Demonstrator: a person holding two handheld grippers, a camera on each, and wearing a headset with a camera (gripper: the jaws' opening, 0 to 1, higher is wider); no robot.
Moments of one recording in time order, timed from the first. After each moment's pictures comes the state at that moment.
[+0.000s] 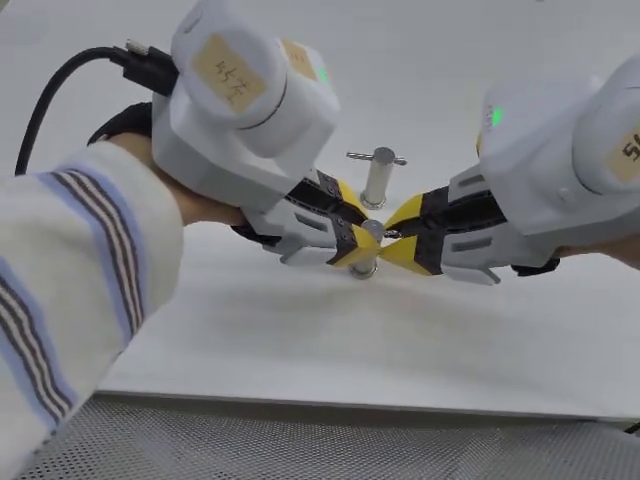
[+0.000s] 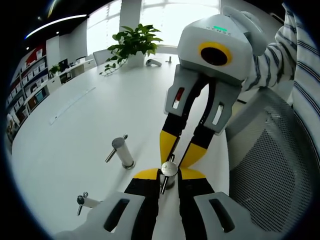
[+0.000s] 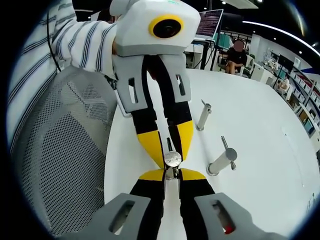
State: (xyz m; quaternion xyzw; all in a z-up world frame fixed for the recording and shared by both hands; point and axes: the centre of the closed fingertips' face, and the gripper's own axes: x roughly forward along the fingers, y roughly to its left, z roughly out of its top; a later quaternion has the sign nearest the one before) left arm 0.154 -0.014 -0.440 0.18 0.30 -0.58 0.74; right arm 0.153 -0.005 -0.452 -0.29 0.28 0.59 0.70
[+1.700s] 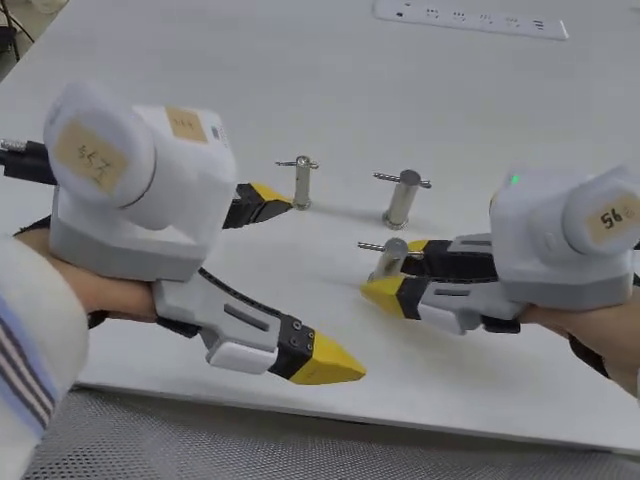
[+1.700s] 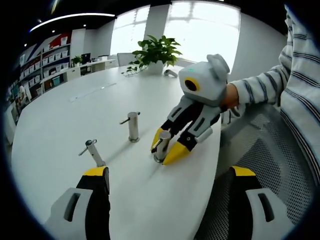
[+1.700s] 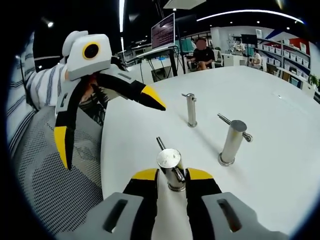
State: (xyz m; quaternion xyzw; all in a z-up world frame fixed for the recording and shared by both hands) left arm 0.122 0.041 -0.439 0.09 0.30 -0.52 0.79; right arm 0.154 0.014 -0.481 -0.10 0.31 0.52 0.79
